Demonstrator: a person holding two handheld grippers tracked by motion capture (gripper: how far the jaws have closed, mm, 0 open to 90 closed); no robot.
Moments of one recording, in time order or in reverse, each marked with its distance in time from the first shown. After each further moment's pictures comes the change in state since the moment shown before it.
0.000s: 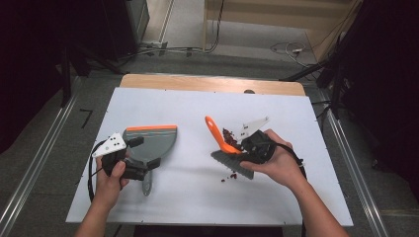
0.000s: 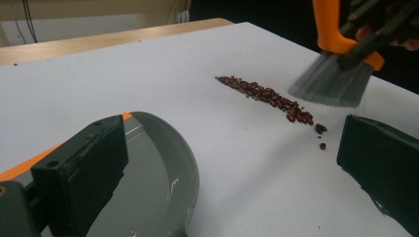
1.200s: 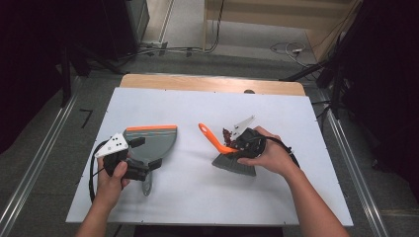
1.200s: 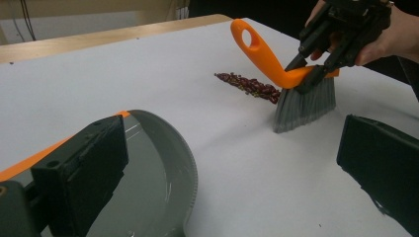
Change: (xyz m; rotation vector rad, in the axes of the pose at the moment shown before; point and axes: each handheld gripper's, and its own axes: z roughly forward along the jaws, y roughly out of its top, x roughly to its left) left arm -0.002 0.000 0.003 0.011 0.000 0.010; right arm -0.044 -0.007 0.054 0.095 0.079 -0.102
